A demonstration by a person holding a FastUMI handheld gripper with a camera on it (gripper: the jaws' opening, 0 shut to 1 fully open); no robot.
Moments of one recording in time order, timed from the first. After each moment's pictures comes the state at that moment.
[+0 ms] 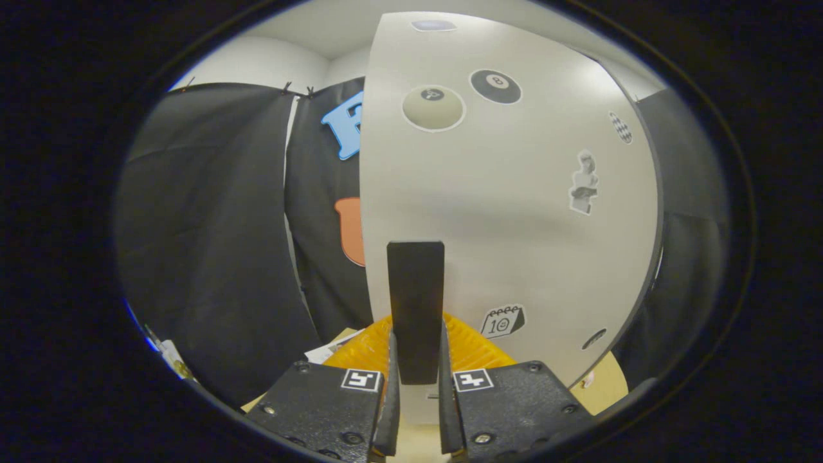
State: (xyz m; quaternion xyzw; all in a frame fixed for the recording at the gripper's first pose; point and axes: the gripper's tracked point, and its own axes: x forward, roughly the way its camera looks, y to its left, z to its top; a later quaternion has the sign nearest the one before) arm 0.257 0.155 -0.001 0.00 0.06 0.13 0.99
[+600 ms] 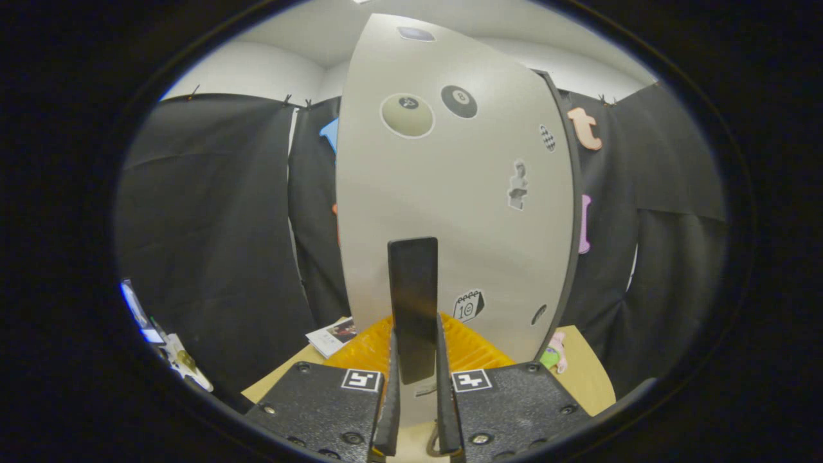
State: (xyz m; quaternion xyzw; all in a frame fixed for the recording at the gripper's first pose) arm 0.136 0.071 -0.011 0.00 0.05 0.10 0.99
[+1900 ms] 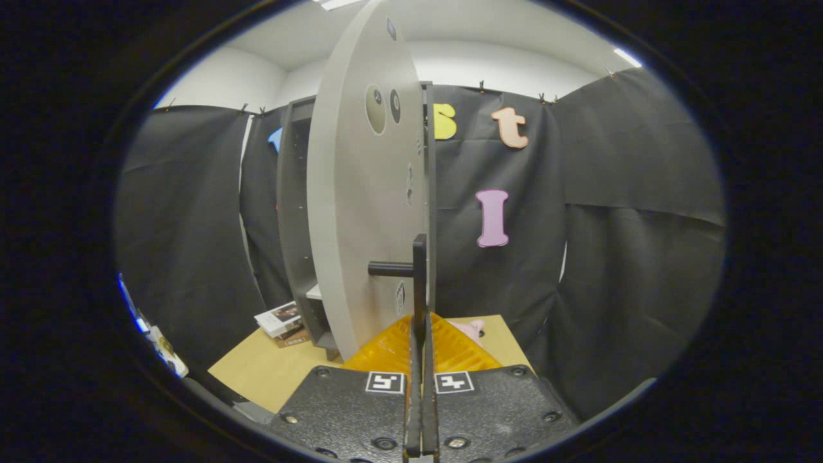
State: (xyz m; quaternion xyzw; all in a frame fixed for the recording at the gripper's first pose) arm 0.057 -0.150 -0.014 0.01 0.06 0.00 1.00
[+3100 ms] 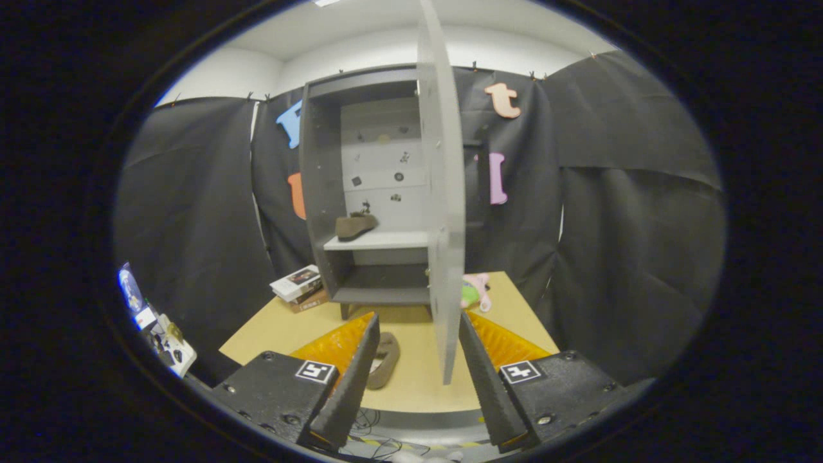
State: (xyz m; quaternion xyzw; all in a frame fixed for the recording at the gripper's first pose) arm -0.031 -0.091 -0.158 0.03 0.14 0.03 0.99
